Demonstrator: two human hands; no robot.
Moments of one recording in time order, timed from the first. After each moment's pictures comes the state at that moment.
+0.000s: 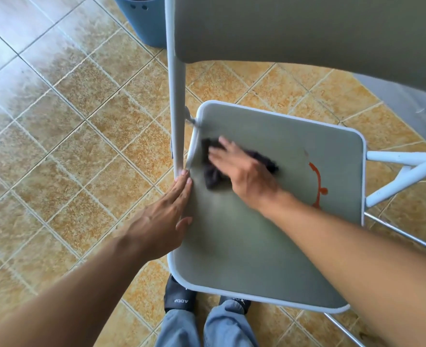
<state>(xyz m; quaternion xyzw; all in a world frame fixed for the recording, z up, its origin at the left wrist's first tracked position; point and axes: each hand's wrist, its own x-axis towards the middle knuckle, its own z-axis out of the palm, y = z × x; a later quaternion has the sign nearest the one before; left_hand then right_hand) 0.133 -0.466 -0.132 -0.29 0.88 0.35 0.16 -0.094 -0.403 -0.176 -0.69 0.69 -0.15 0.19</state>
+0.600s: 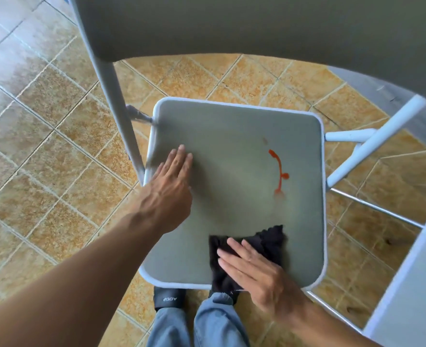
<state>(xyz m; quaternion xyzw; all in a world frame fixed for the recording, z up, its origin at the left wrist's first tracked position) 0.041 -0.448 -0.134 -0.31 0.90 0.26 0.14 -0.056 -0.181 -0.135 -0.71 0.65 -0.14 0.22</state>
